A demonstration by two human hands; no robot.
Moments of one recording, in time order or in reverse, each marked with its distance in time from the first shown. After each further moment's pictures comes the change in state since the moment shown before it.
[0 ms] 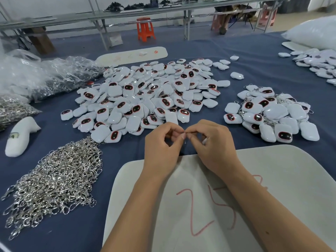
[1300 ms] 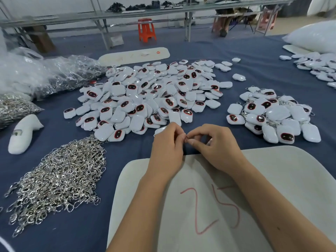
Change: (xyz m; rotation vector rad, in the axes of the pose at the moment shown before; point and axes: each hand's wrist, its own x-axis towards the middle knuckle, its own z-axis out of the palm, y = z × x) left_hand 0.000 -0.001 -0.002 0.186 -0.090 -0.060; right_hand 0.001 -0.001 -0.009 0.080 -0.220 0.189
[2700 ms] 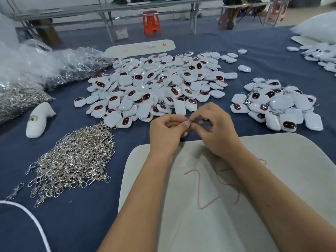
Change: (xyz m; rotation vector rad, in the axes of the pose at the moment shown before) left_hand -0.007 0.012 -0.010 -0.606 0.105 -0.347; right_hand 0.000 -0.012 0.008 0.037 0.126 -0.189
